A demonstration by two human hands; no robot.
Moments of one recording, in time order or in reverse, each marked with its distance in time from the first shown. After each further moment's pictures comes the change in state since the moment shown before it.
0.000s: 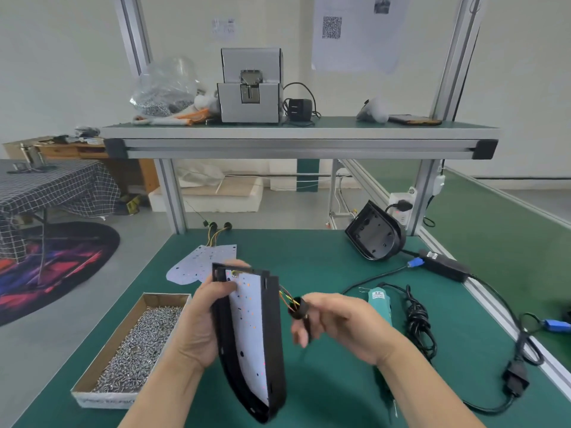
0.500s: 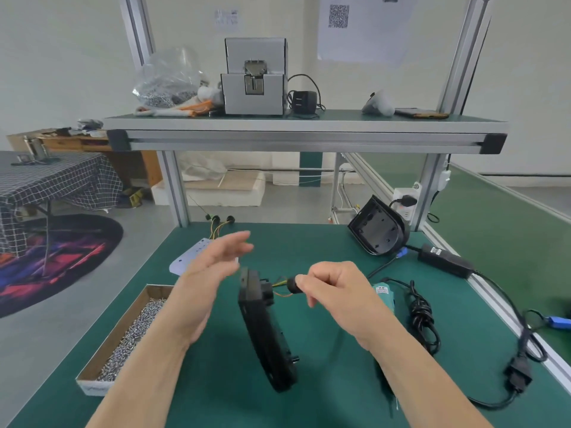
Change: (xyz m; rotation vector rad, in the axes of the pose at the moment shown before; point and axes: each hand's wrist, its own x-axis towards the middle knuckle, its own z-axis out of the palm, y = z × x) left_hand -0.001 0.037 0.009 0.663 0.023 0.140; right_hand 0.004 -0.037 0.023 -0.390 0.414 -0.080
